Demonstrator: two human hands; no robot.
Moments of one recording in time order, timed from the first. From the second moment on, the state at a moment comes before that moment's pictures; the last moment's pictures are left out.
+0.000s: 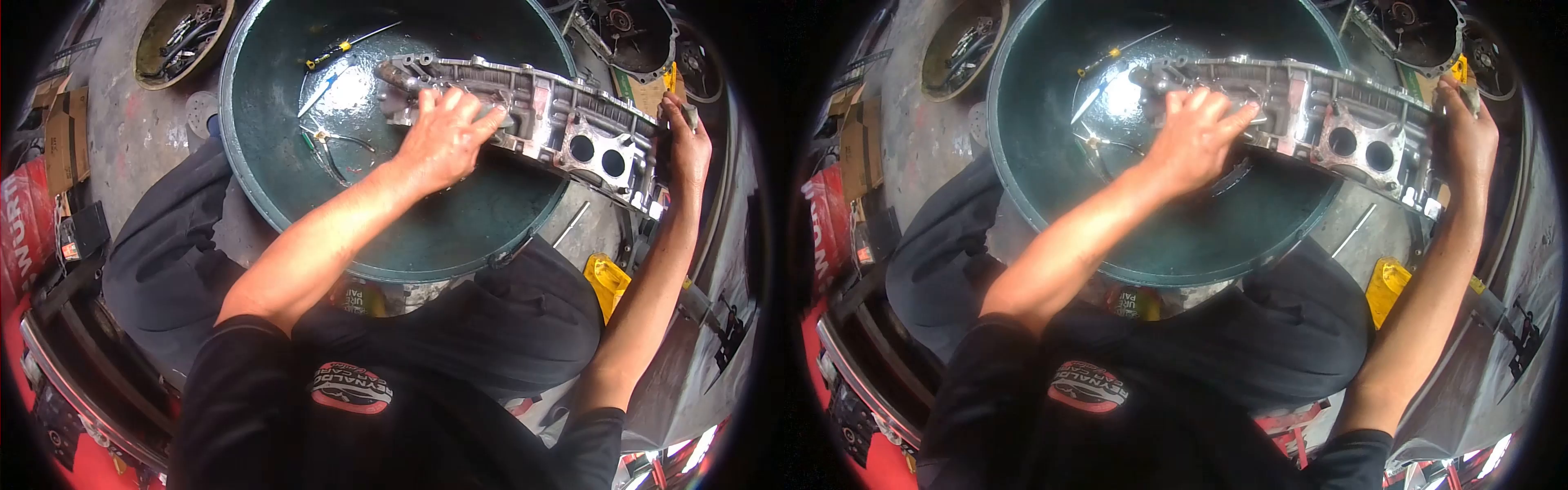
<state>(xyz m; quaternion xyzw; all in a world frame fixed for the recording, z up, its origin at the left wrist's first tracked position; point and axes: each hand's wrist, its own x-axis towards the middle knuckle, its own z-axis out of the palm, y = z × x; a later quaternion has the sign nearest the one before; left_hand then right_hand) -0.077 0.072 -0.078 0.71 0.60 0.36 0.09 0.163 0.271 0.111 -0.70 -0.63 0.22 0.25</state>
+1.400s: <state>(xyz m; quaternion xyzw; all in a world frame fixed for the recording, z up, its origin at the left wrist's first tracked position) -0.075 0.068 -0.080 0.73 0.57 0.38 0.09 0.178 0.277 0.105 -0.70 -0.65 0.18 0.24</state>
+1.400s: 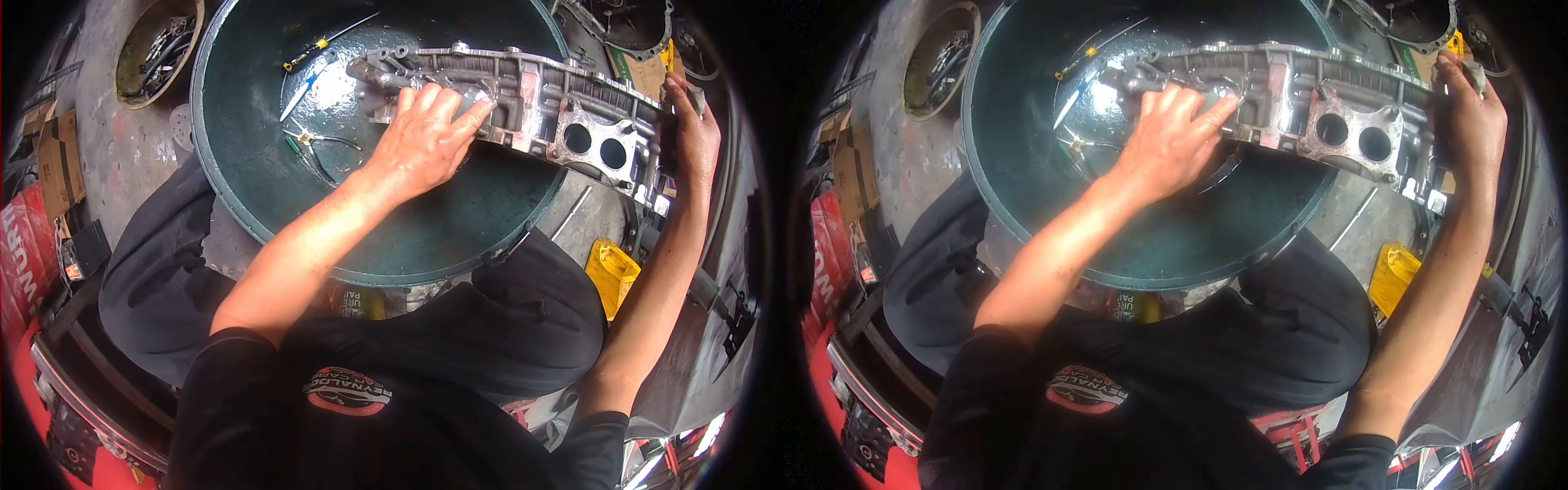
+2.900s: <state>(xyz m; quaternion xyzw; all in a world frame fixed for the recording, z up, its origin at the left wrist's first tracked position) -0.086 0.088 -0.082 0.73 0.55 0.40 0.06 0.179 0.292 0.106 -0.71 -0.66 0.14 0.23</state>
